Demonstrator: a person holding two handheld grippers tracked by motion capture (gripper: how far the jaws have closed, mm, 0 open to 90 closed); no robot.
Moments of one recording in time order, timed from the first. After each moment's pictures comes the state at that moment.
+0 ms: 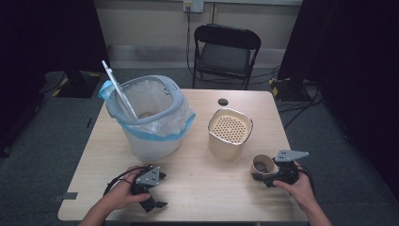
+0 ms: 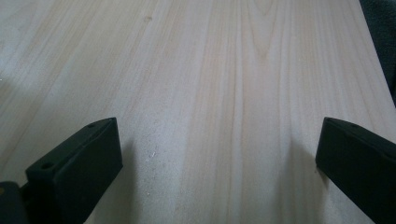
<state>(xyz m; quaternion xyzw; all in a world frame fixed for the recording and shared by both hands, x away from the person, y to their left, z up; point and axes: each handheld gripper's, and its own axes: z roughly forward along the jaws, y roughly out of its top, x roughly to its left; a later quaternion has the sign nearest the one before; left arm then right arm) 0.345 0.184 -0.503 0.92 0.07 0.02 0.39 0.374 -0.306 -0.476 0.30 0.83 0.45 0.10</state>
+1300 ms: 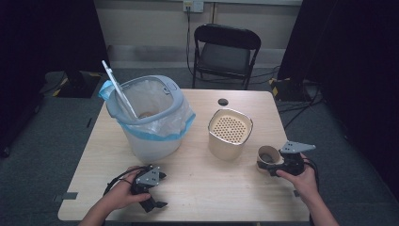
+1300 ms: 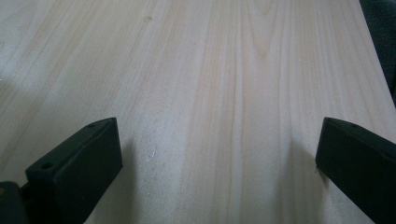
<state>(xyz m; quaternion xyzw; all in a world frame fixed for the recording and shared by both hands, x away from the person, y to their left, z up) 0.345 0.184 -0.503 0.92 0.07 0.02 0.39 0.392 -0.320 -0.456 0.33 0.82 0.44 0.15</state>
